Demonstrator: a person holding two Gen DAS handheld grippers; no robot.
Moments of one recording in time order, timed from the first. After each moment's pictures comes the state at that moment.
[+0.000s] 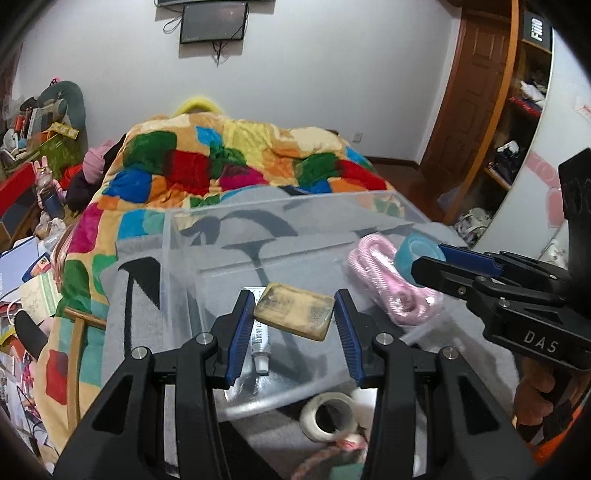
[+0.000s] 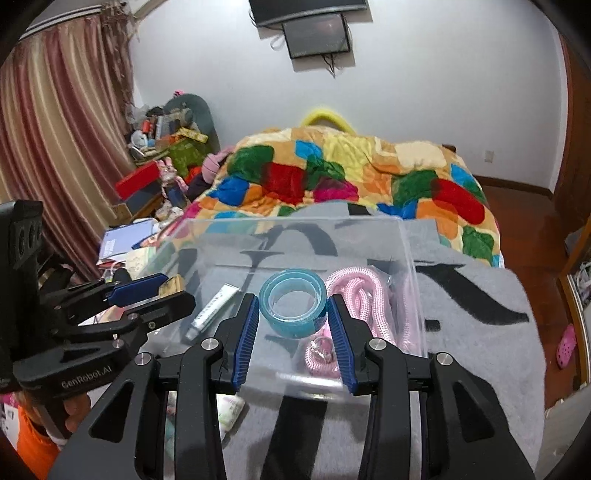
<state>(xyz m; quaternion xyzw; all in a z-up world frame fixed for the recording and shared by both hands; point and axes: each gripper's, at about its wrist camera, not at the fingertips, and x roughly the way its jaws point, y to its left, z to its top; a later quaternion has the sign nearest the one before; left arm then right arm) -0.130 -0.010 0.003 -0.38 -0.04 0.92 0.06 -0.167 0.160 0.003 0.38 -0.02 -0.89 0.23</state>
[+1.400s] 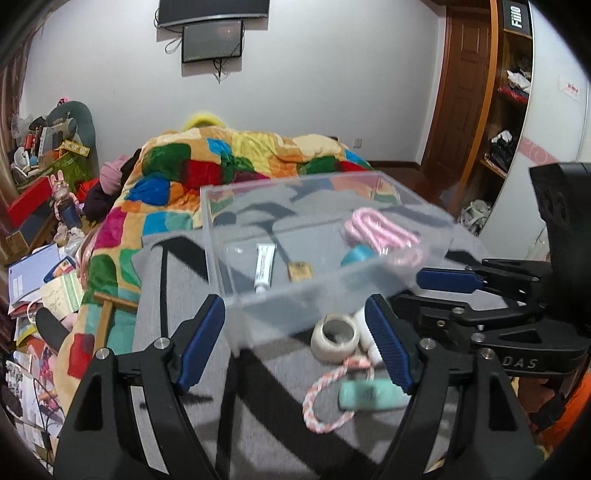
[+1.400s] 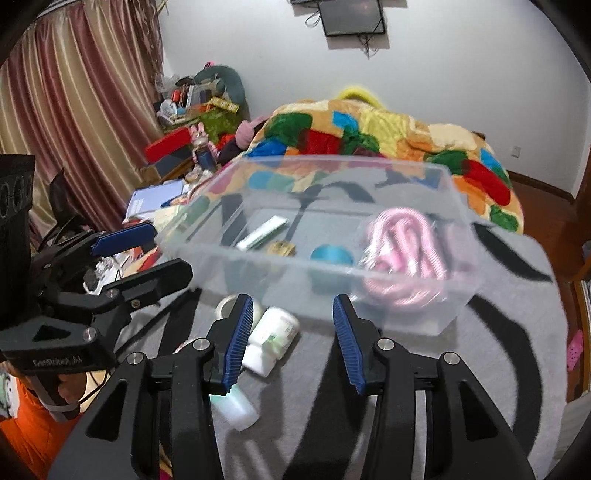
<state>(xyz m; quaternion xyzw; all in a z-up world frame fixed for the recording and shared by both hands) -0.055 -0.015 0.008 -0.36 -0.01 0.93 0.06 -0.103 0.137 -0.022 0.41 0.02 -0.87 0.29</state>
